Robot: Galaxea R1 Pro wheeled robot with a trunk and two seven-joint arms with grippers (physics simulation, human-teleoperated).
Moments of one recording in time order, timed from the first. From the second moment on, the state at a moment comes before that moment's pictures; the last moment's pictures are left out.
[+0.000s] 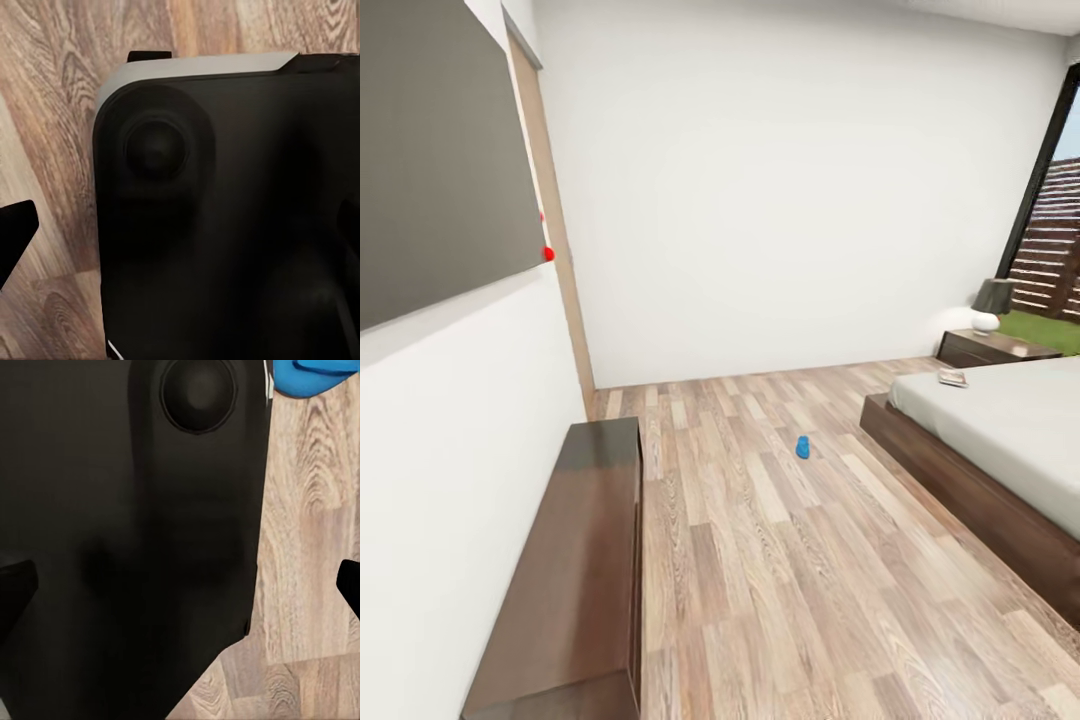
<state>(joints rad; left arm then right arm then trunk) 0.00 -0.01 0.00 -0.10 0.00 -0.03 0.00 0.00 0.00 -0.01 0.00 0.00 0.01 0.01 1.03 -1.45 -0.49</state>
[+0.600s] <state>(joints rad) 0.00 -0.01 0.00 -0.10 0.00 -0.03 0.00 0.00 0.00 -0.01 0.00 0.00 0.01 0.01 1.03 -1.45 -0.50</state>
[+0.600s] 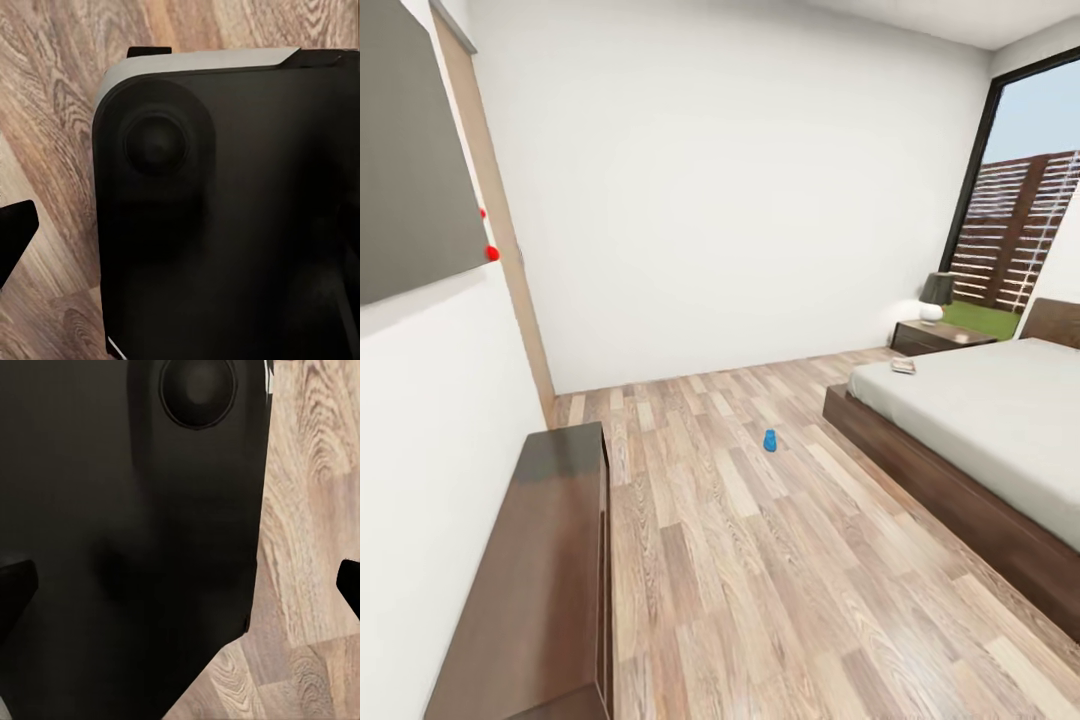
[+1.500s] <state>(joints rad) 0.00 -0.01 0.00 -0.10 0.00 -0.03 0.00 0.00 0.00 -0.01 0.00 0.00 0.01 0.01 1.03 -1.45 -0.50</state>
